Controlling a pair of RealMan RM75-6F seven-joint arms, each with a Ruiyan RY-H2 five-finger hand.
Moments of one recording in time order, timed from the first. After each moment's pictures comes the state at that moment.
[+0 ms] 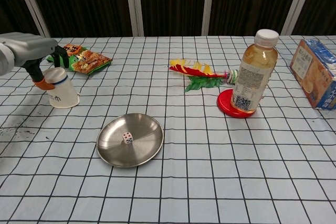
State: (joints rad) left arm -0.81 -1.50 -0.19 -1.50 0.61 1.10 0.86; right arm -0.01 -1.09 0.05 -1.64 -1.47 1.49 0.11
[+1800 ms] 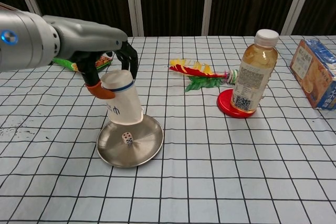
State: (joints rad) left arm -1.01 -1.43 -0.20 -2.08 0.47 1.21 1.06; right arm -0.02 -1.07 0.06 -1.65 -1.46 1.51 0.15
